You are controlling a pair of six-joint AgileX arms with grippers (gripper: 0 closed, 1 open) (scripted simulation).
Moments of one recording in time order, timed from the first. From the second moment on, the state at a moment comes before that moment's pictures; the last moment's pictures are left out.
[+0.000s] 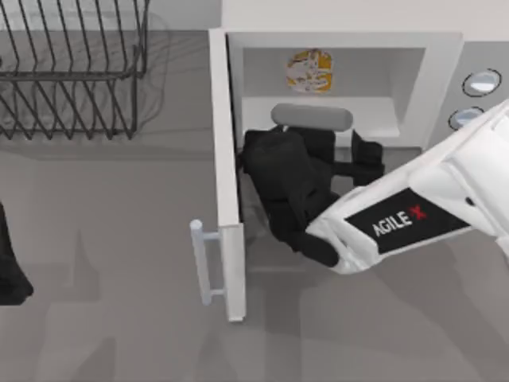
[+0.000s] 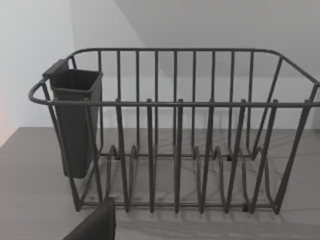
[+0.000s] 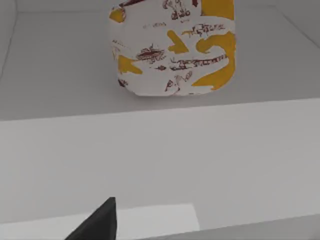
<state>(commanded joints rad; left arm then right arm) 0.00 0.00 0.00 0.00 0.00 0.00 0.76 2.28 1.19 0.60 0.92 0.35</state>
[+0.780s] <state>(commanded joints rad) 0.00 0.00 0.00 0.00 0.00 0.00 0.84 2.13 0.98 0.64 1.01 0.41</state>
